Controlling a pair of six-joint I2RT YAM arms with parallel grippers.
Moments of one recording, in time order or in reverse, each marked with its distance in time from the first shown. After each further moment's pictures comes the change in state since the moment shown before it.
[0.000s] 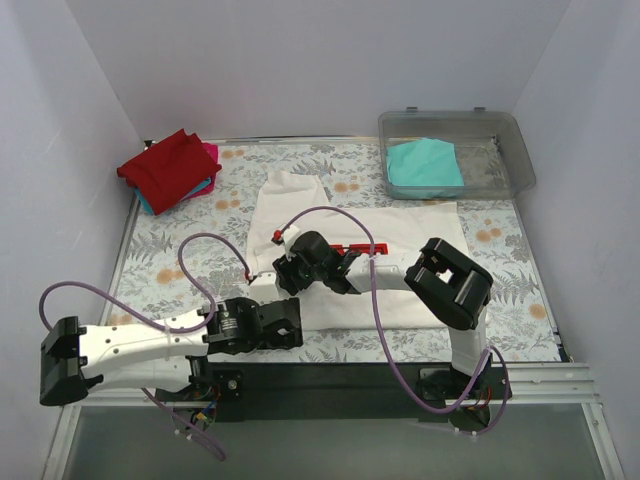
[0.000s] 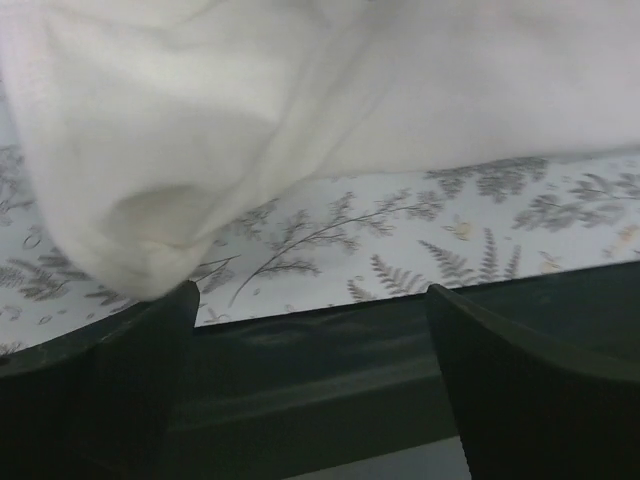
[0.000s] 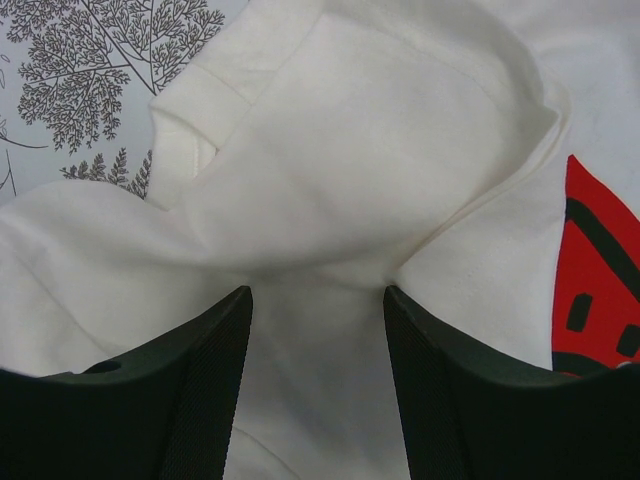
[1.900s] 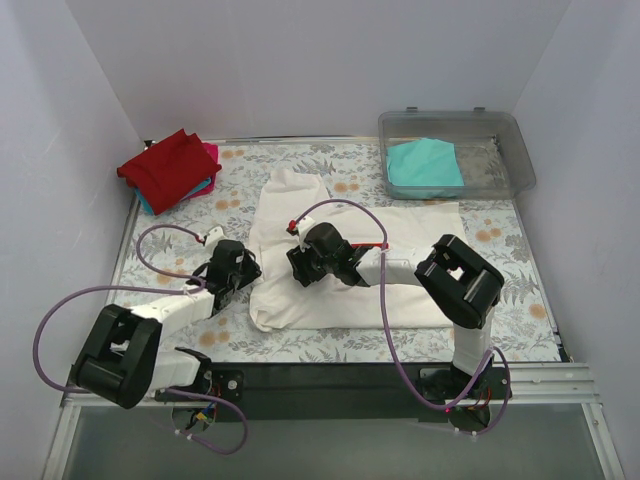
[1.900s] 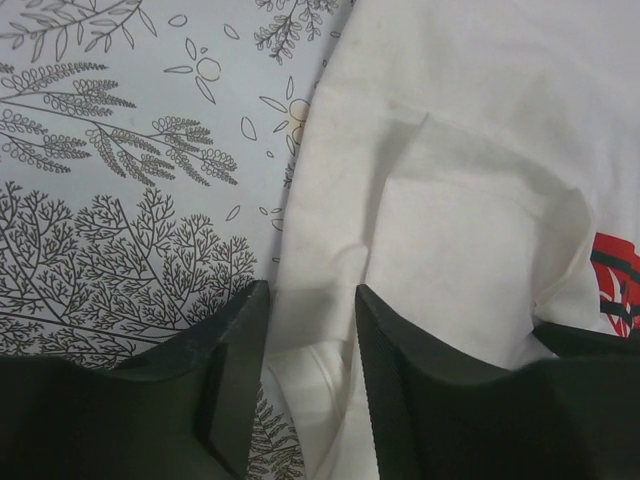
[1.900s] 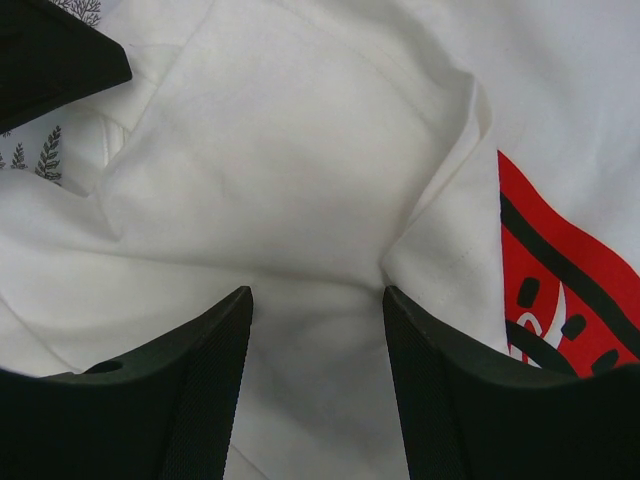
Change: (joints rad) left arm 0.887 0.237 -0.257 0.965 0.179 0.418; right arm -0.077 -0.045 -0.034 -0.058 0.022 0.004
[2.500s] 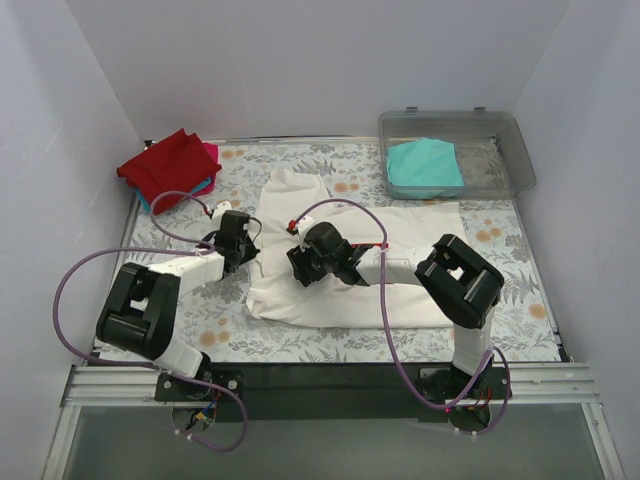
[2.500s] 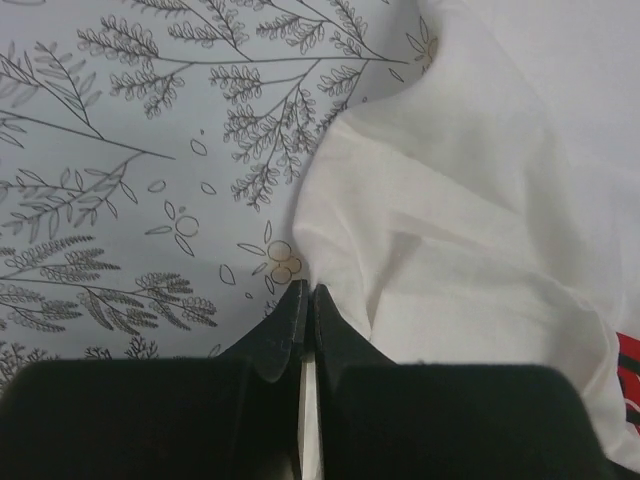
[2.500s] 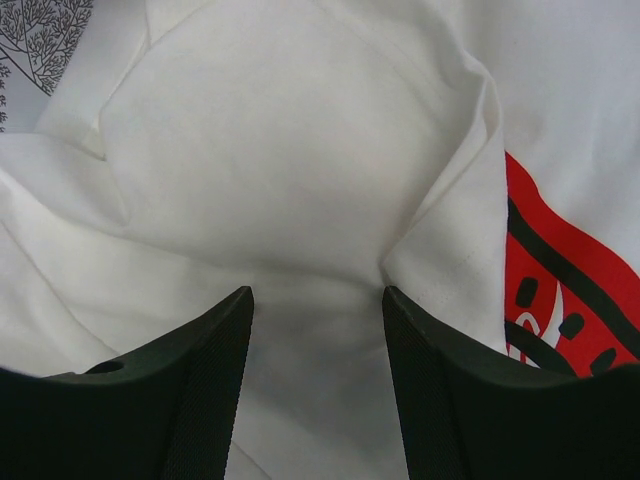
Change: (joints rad) left arm 0.051 0.247 0.263 -0.106 -0.010 0.105; right arm 0.000 0.000 0.008 -0.017 0.003 -0.002
